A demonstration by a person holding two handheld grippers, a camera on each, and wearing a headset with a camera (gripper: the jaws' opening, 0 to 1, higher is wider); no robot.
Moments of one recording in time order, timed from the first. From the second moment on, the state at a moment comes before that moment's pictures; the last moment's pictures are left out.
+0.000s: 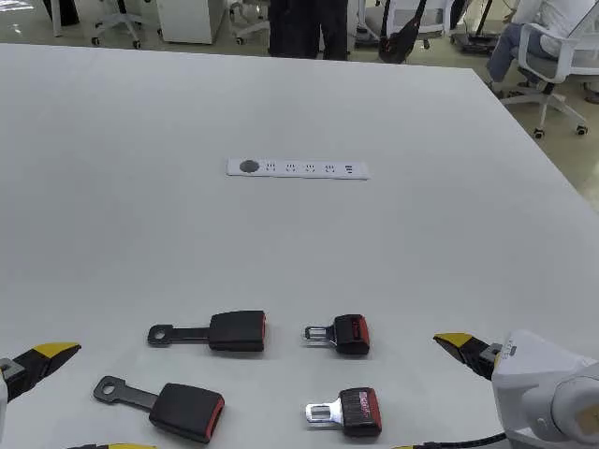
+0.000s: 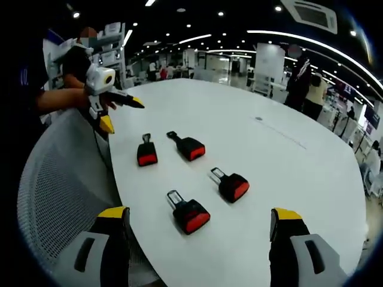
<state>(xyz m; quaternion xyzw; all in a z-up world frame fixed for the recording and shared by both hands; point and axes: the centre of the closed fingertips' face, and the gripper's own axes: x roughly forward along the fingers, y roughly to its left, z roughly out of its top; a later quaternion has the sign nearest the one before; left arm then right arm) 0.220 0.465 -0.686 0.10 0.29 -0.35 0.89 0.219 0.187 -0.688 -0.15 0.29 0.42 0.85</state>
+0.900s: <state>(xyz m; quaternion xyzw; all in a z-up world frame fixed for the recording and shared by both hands) 0.217 0.461 -0.688 0.11 0.29 -0.36 0.88 0.216 0.183 -0.693 -0.16 0.30 0.42 0.84</state>
